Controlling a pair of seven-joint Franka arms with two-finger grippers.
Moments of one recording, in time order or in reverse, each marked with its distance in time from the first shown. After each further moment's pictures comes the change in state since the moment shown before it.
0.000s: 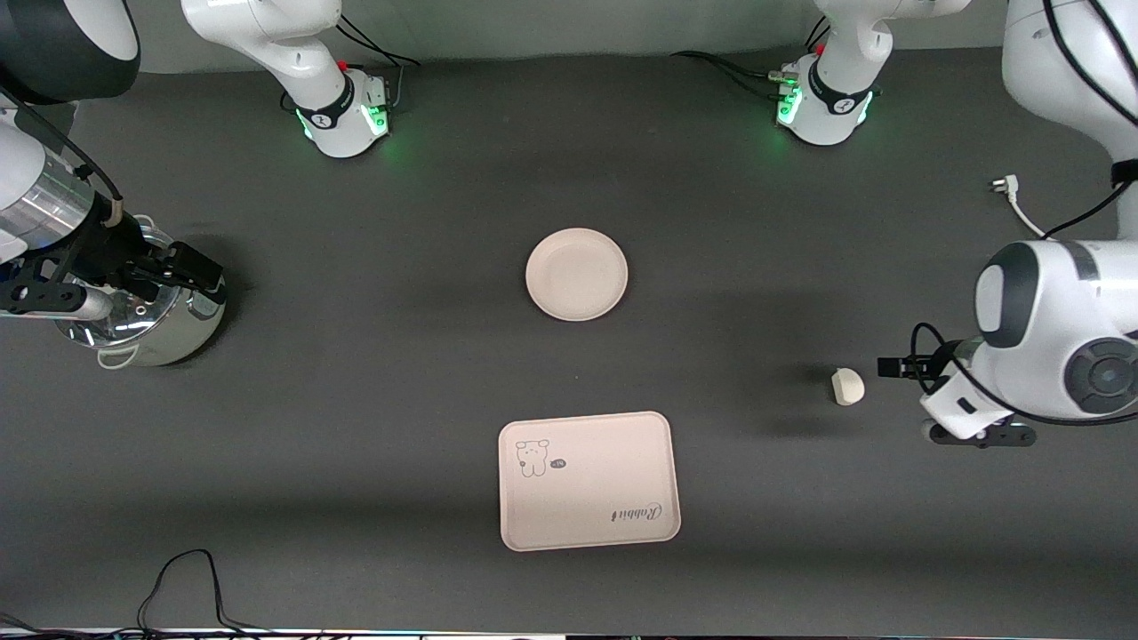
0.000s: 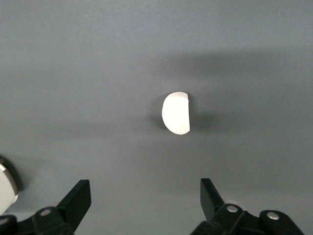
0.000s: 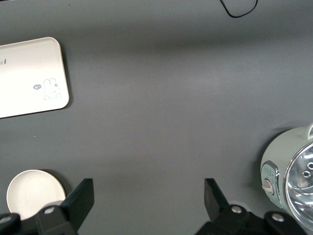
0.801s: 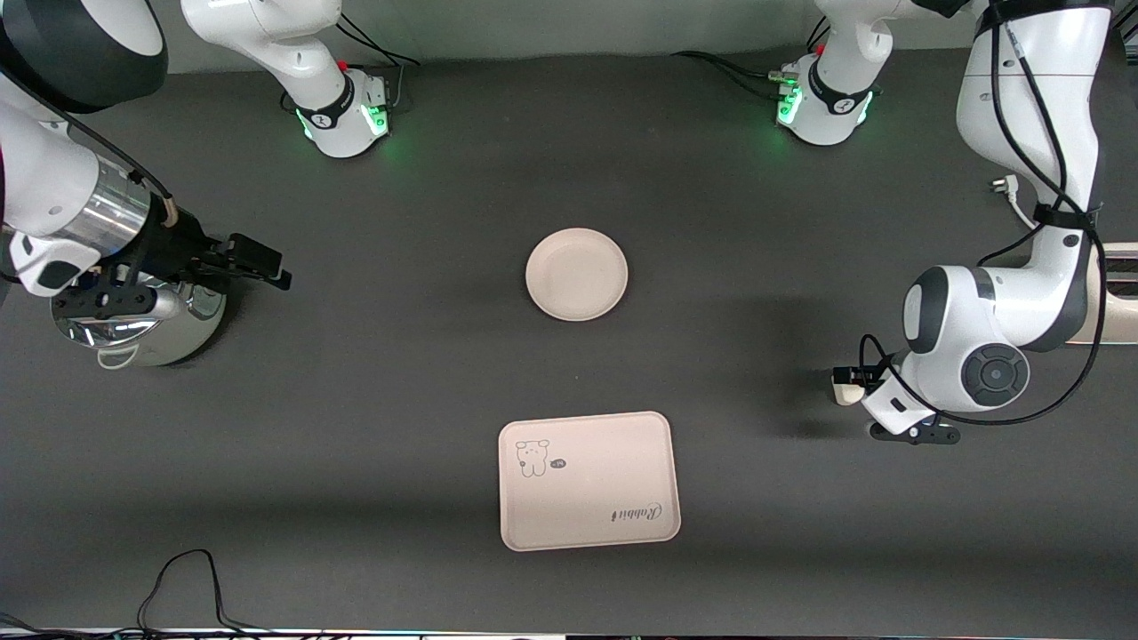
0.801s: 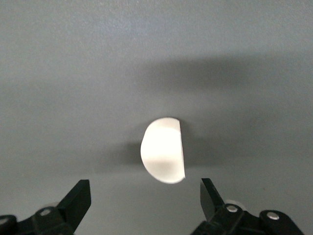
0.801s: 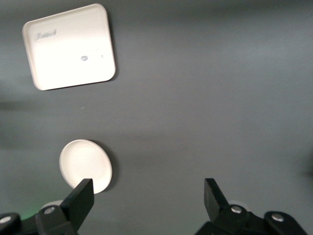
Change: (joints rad) left arm -0.021 0.050 0.003 -0.232 0.001 0.372 -0.001; right arm 0.041 0.038 0.009 -0.003 0.213 -0.045 0.001
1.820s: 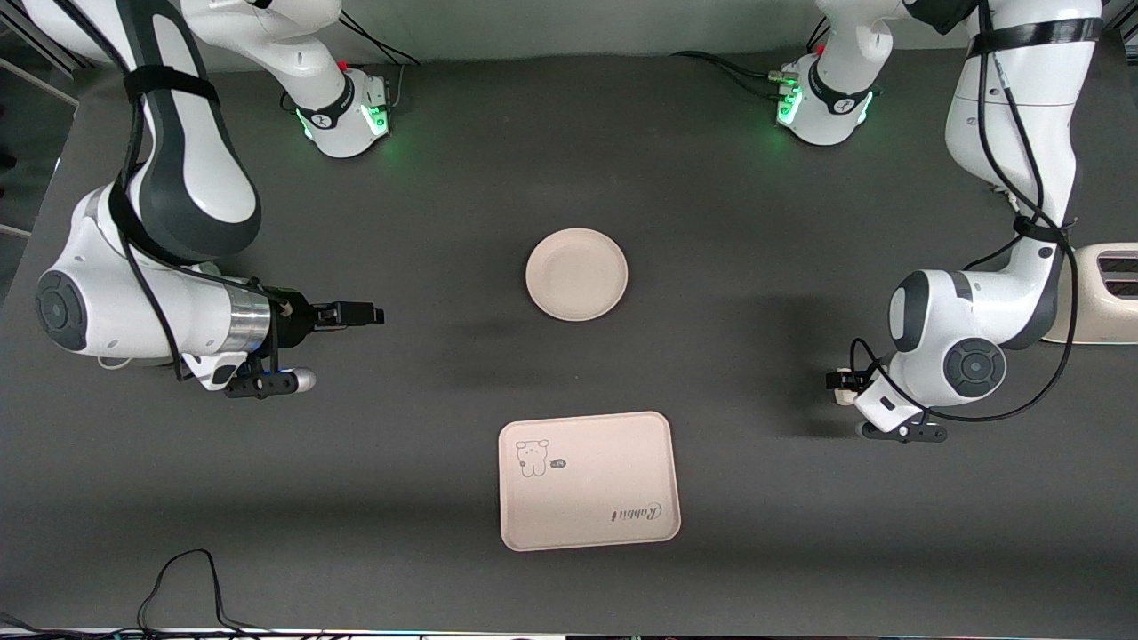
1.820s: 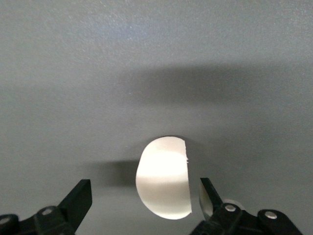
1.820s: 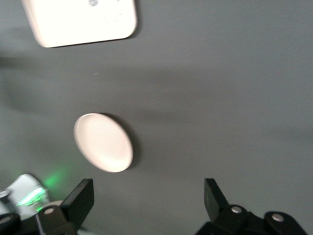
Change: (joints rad) left arm 0.005 0.042 0.003 -0.049 -0.031 0.118 -0.002; right arm 0.038 0.271 -0.019 0.025 0.237 -0.013 -0.127
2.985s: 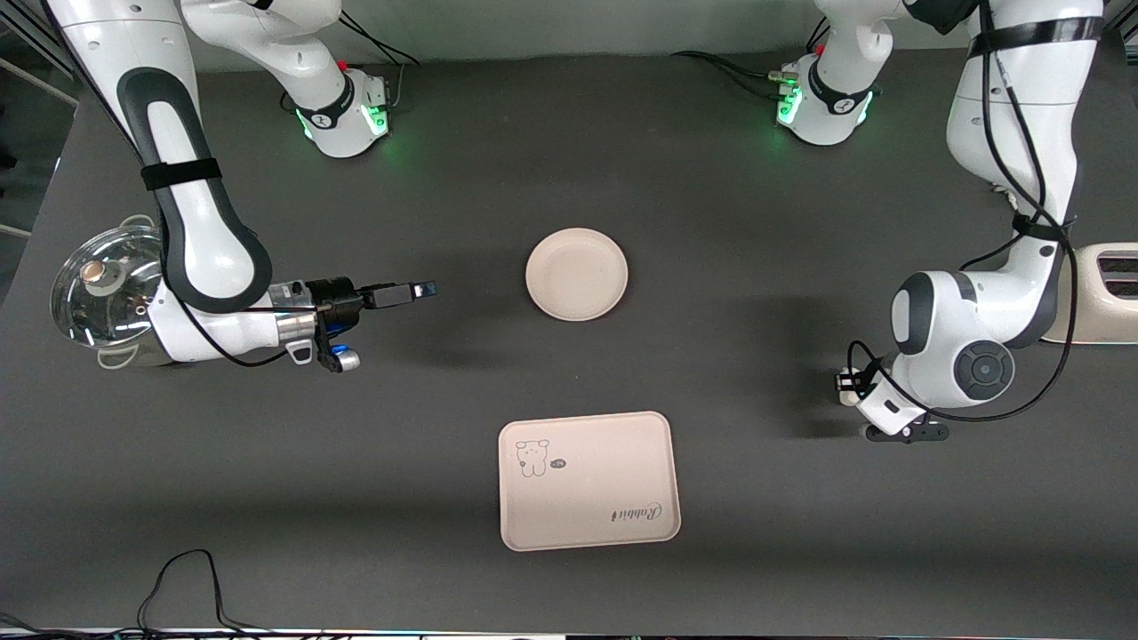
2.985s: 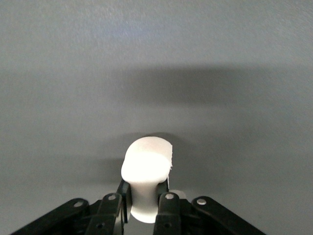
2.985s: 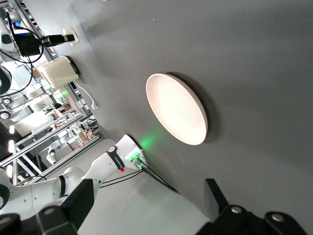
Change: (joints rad) left arm -0.003 -0.026 -0.005 0.022 -0.050 -0.084 -0.044; right arm -0.001 0.011 -0.044 -0.379 0.530 0.040 -0.285
